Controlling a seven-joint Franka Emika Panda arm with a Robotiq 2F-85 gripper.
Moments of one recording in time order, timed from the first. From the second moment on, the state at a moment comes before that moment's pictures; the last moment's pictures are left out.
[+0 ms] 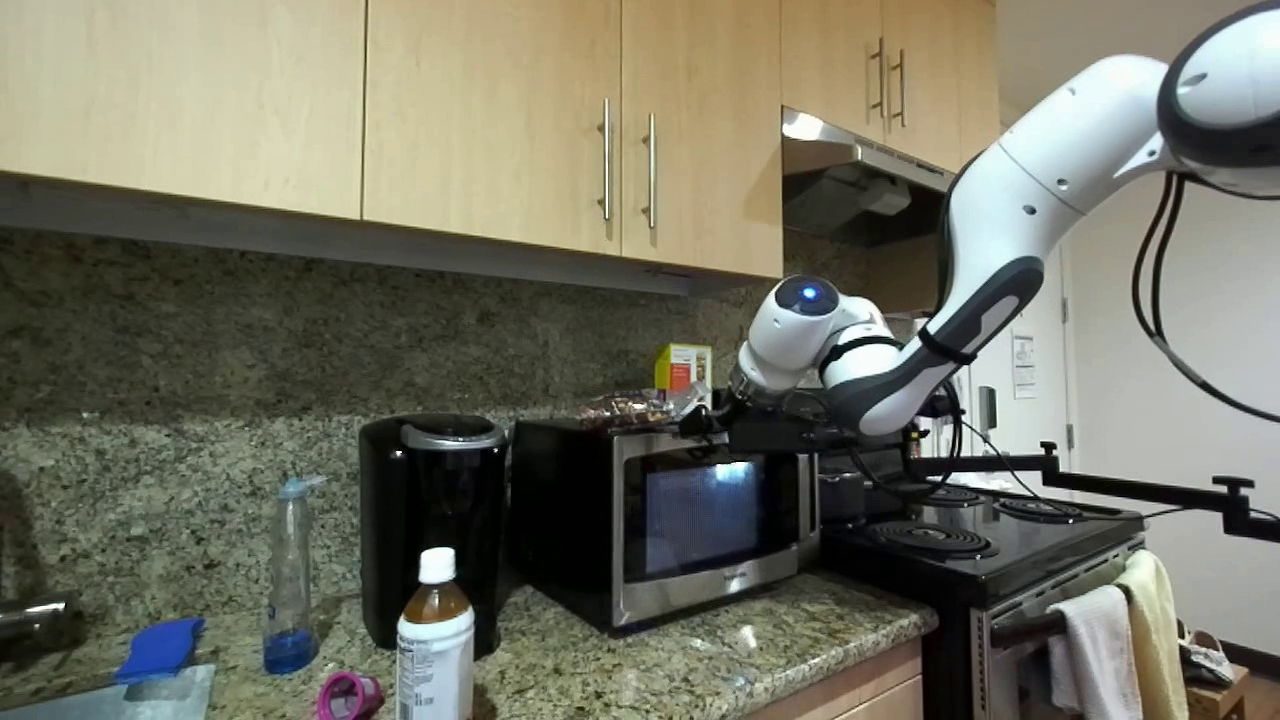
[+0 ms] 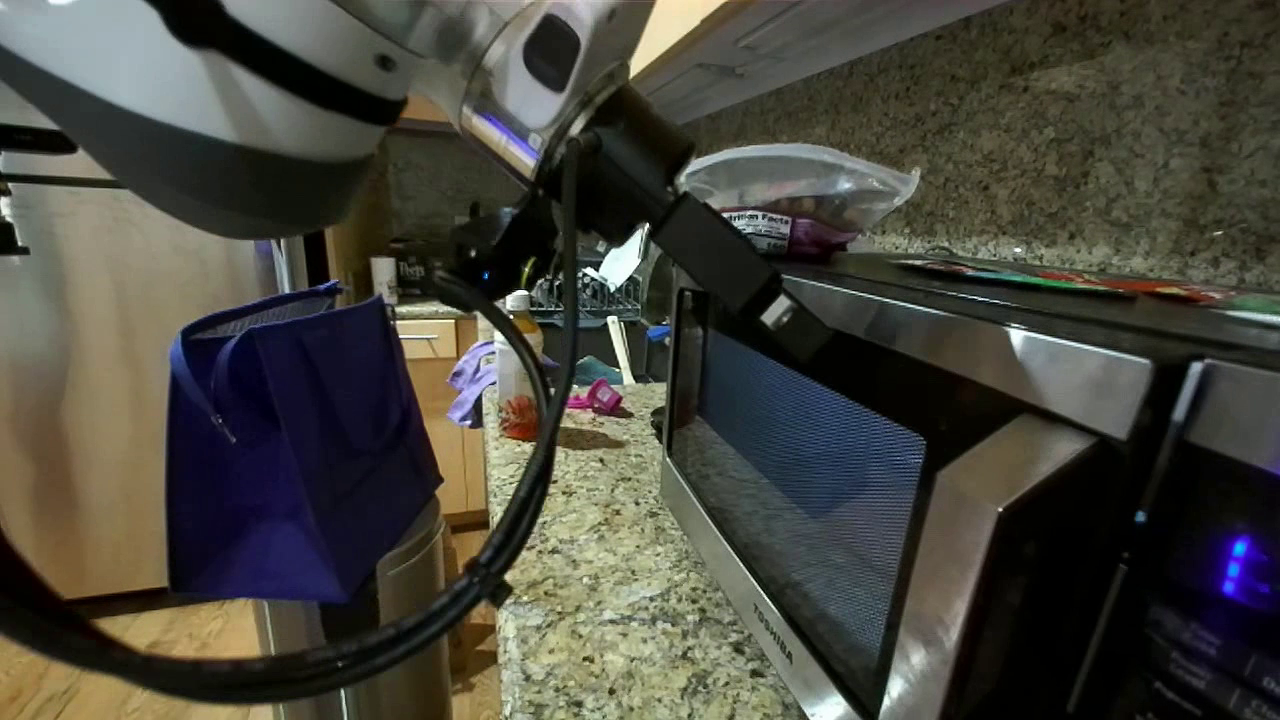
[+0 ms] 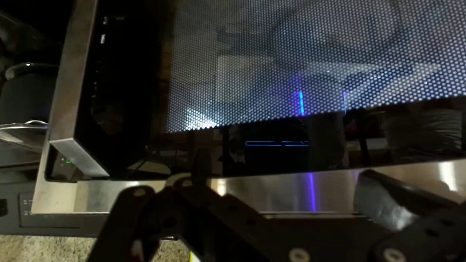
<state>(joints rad) -0.91 0.03 0.43 -2.13 -1.31 2.82 1.56</state>
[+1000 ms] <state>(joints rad) -0.91 0.06 0.42 -2.10 -1.77 2.82 2.07</state>
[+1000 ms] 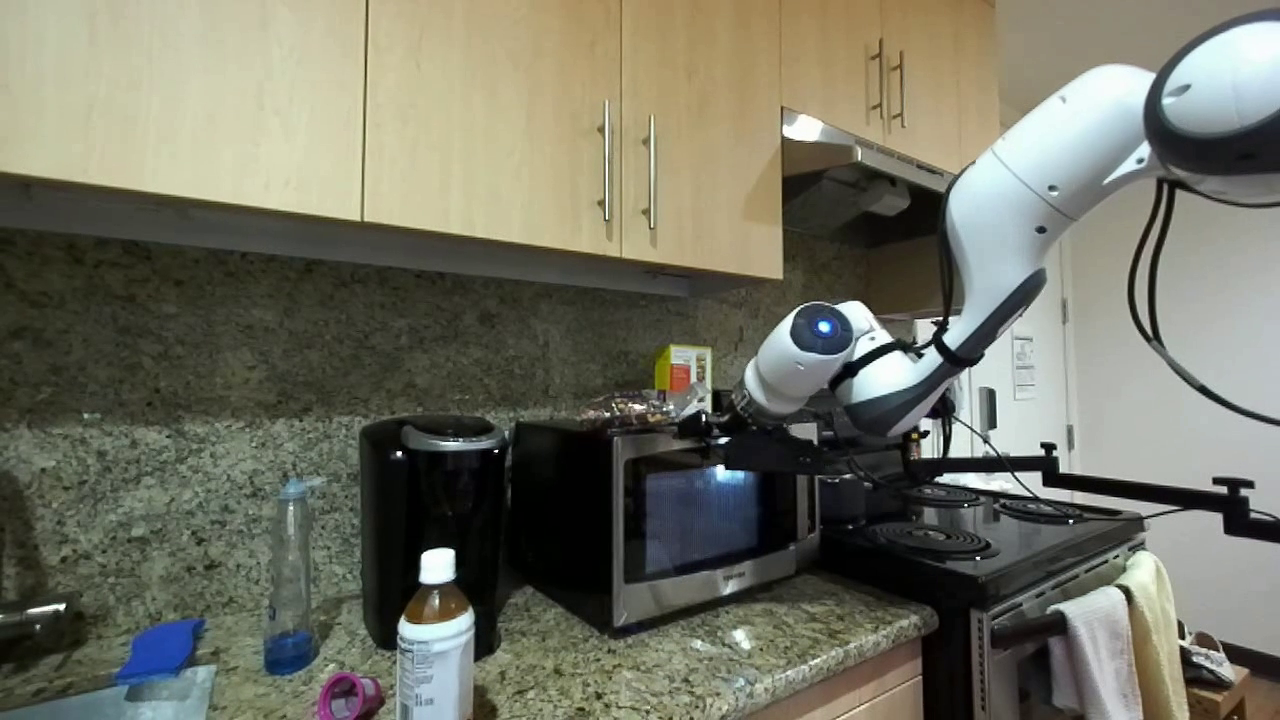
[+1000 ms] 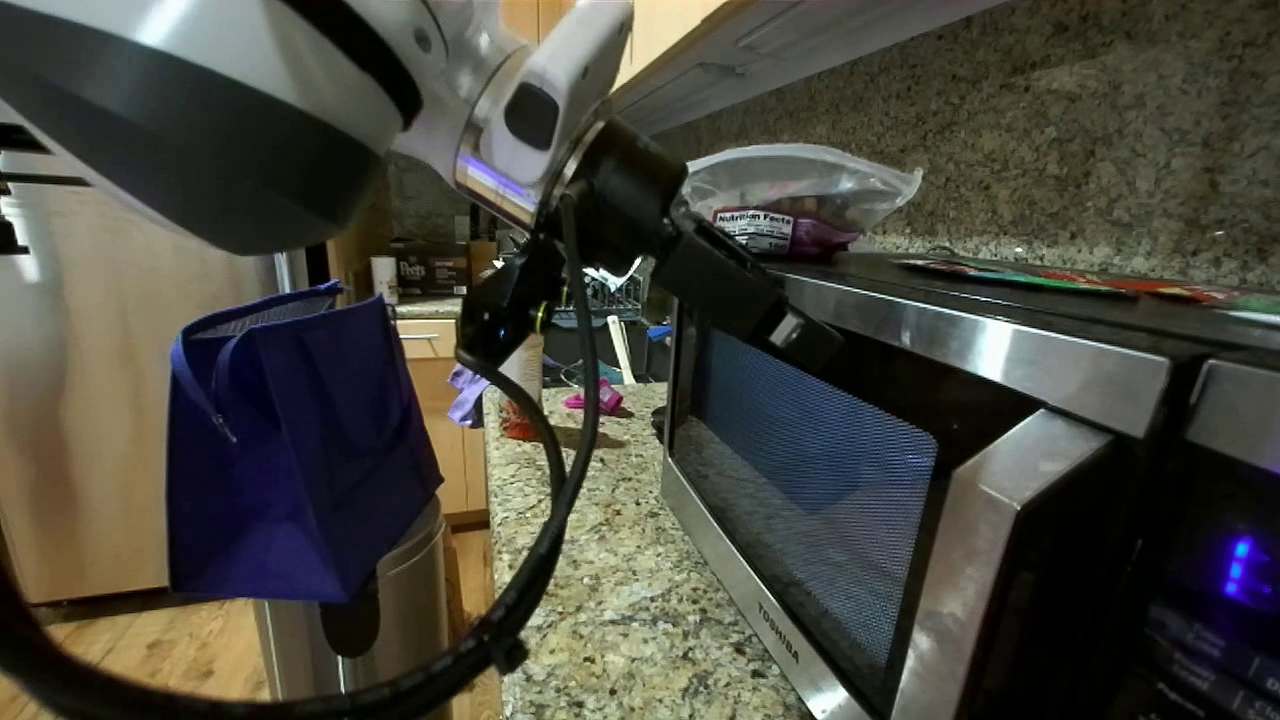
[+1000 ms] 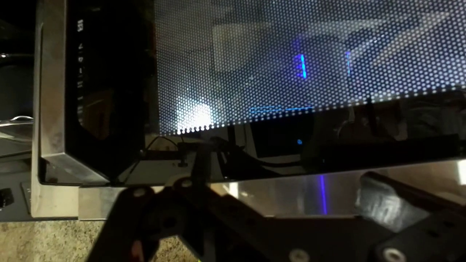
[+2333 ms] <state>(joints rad) -0.91 -0.07 0.38 -2.21 -1.89 2.79 2.21</state>
